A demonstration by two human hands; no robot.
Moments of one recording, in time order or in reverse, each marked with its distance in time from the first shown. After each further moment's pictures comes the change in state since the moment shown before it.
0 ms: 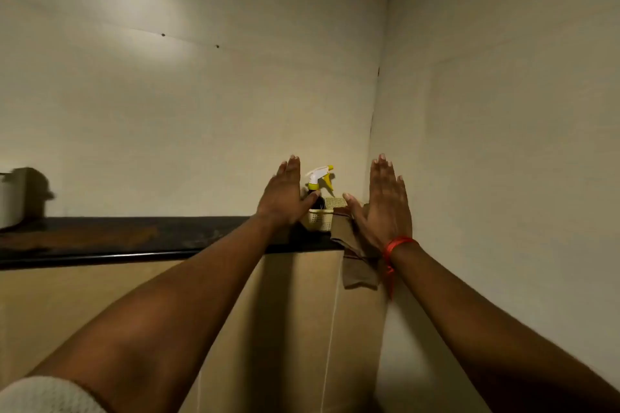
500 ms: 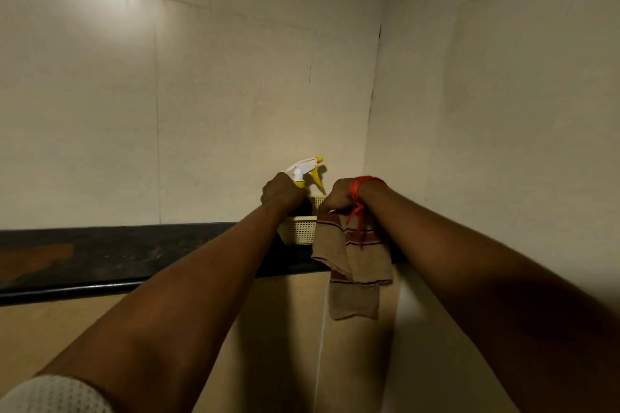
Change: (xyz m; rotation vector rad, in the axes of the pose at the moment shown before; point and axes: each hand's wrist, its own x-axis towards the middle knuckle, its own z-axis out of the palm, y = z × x) left_hand 0.120 -0.022 0.116 -0.170 -0.035 -0.513; right_hand 0.129 0.009 0.084 -0.011 -1.107 0.121
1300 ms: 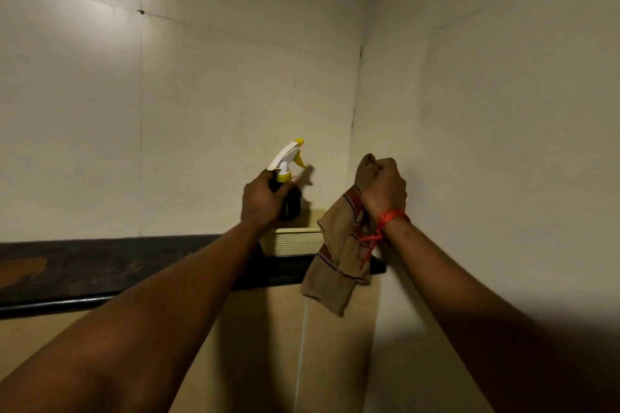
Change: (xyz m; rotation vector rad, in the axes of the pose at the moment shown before) left_hand -0.026 0.004 -0.013 -0.330 0.228 0.374; right_hand -0.032 0.064 0.009 0.818 1.054 0.082
